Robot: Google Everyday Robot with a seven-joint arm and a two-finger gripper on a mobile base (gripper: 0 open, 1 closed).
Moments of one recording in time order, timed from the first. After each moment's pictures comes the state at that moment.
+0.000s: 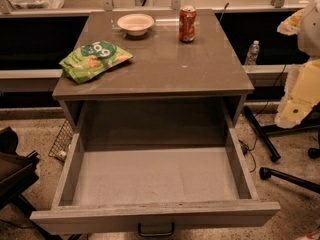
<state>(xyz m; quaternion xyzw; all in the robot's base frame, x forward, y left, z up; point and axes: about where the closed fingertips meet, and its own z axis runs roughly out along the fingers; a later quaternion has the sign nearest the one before) 0.438 -0.211 0.995 -0.60 0.77 -0.06 0.19</state>
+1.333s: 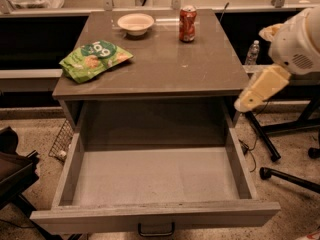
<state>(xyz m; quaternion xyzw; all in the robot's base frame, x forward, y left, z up) 0.514 -0.199 0.951 -0.54 0.78 0.00 0.32</state>
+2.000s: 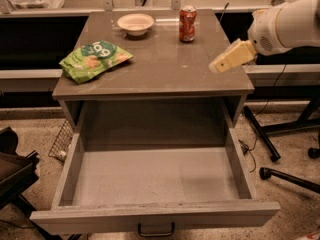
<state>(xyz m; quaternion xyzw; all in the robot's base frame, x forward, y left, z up) 0.637 -0.190 0.955 -0.42 0.78 0.02 0.47</state>
